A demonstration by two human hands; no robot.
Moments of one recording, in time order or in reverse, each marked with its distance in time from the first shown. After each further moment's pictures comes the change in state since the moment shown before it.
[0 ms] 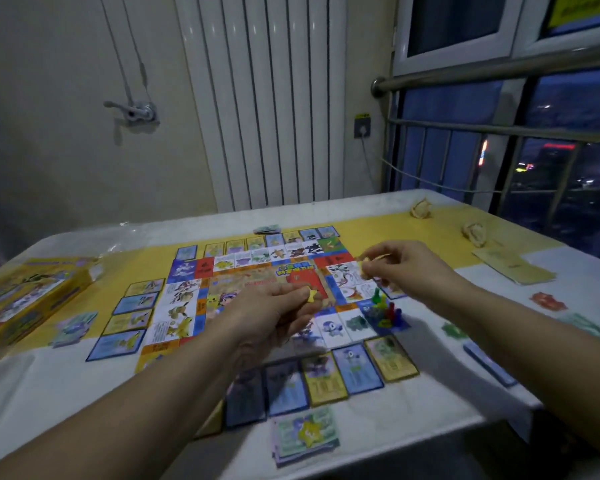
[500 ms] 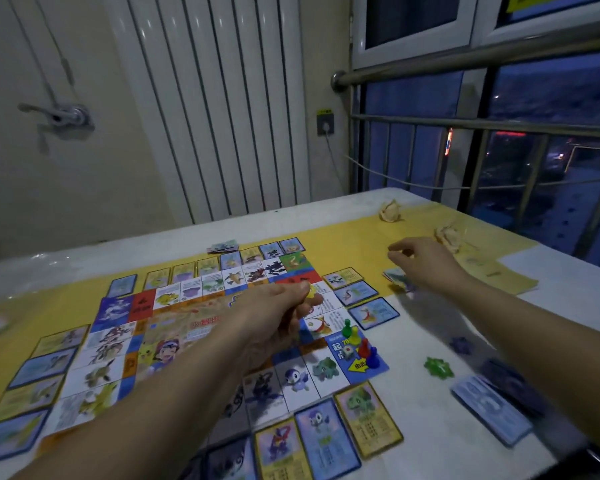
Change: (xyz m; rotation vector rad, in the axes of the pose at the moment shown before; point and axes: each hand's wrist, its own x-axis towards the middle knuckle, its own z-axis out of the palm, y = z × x) left_hand 0.096 0.011 0.045 0.194 -0.032 -0.072; right_hand 0.100 0.090 -0.073 -0.515 0.234 0.105
